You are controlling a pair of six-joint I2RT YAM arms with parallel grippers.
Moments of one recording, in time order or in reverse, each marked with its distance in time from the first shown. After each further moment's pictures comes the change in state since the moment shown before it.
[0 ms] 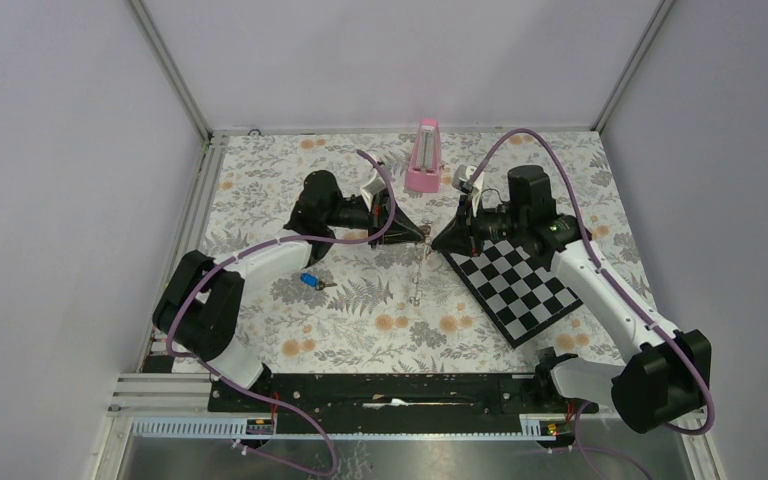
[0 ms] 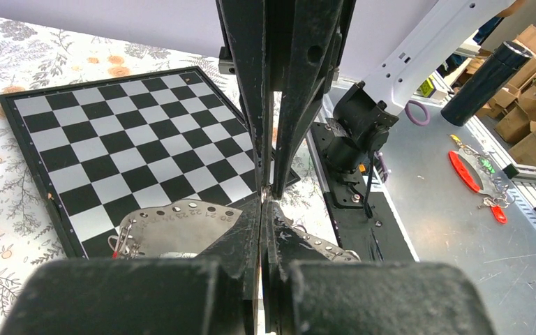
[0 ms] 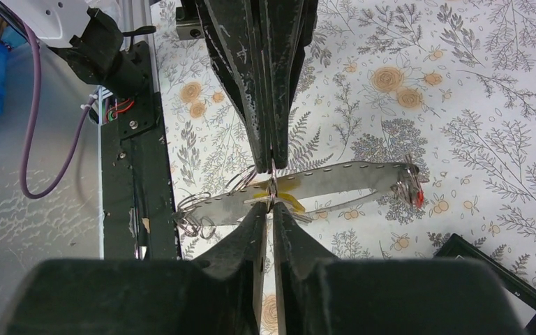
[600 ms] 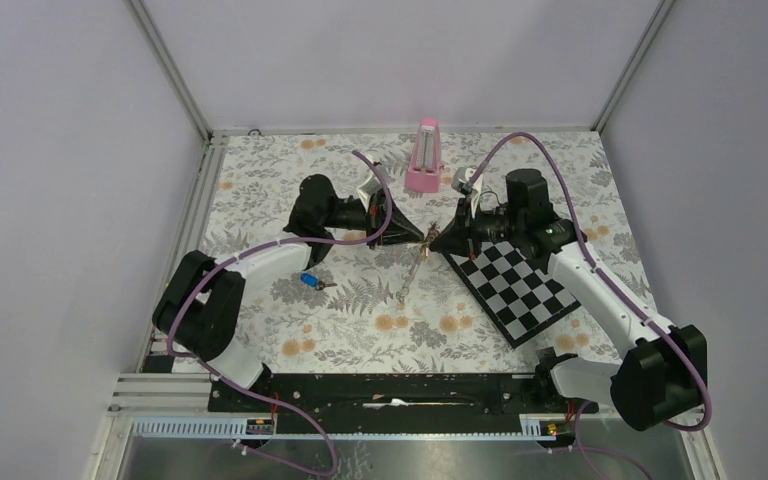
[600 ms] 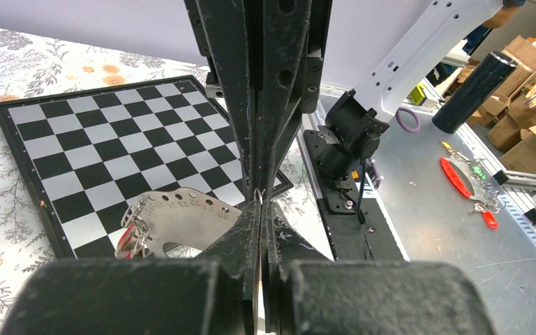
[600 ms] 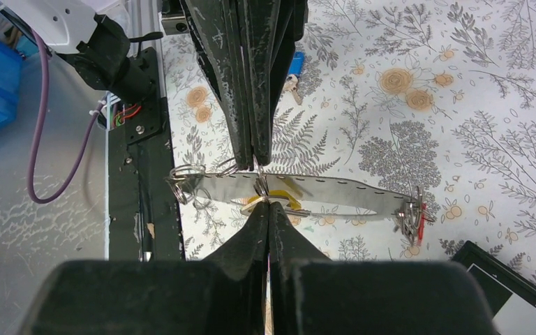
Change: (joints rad) left arm 0.000 -0.001 -0.024 0.095 0.002 -0.070; right arm -0.001 0.010 -0.048 0.082 -0.019 0.048
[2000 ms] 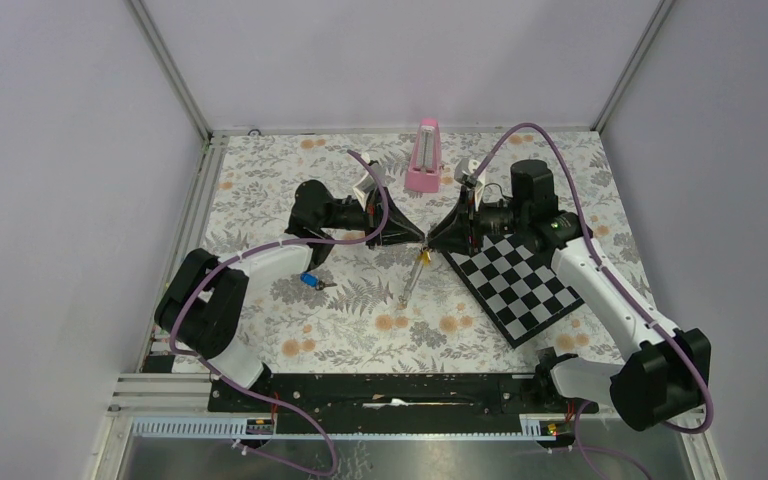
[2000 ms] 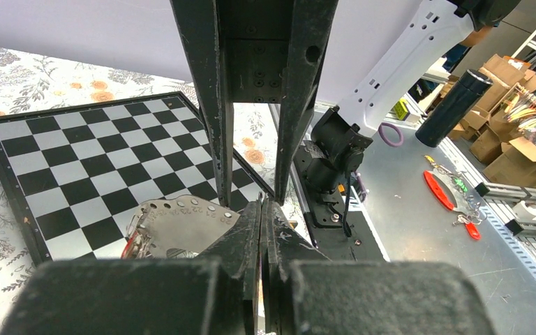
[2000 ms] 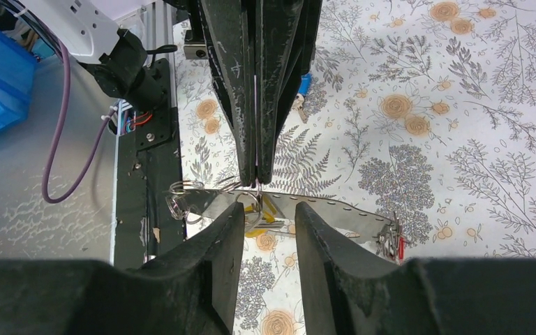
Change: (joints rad) left arm 0.003 0.014 -0.027 0.193 -0.002 -0.161; right arm -0.011 -0.002 0.068 -0.030 -0.052 -0.012
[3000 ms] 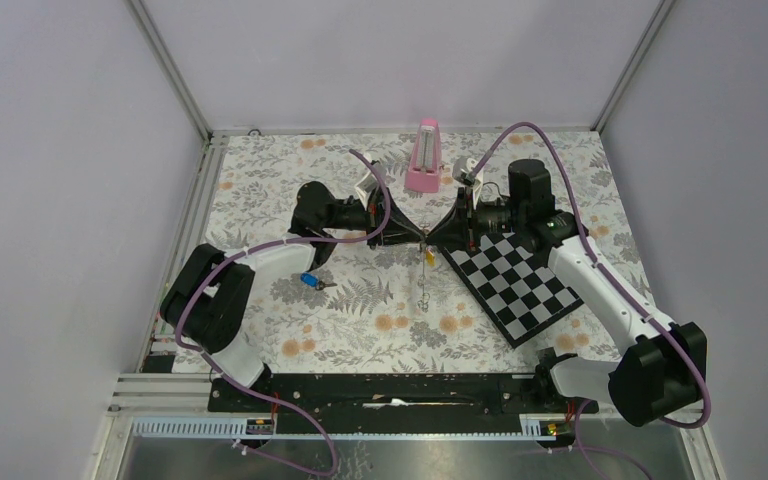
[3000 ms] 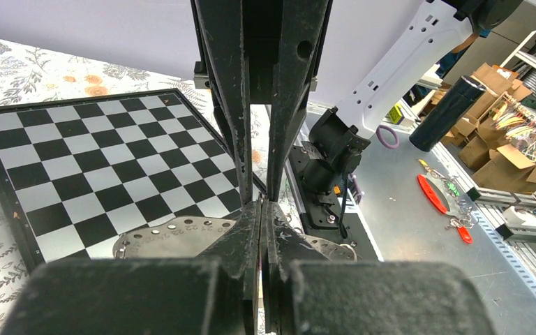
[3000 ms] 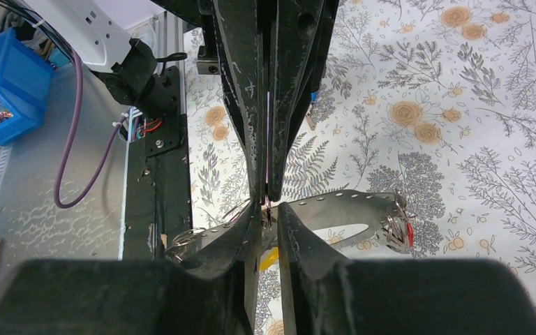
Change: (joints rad) left arm 0.000 0.038 0.000 0.051 0.000 -0.052; right arm 0.007 0.025 -0.009 0.066 -0.025 0.056
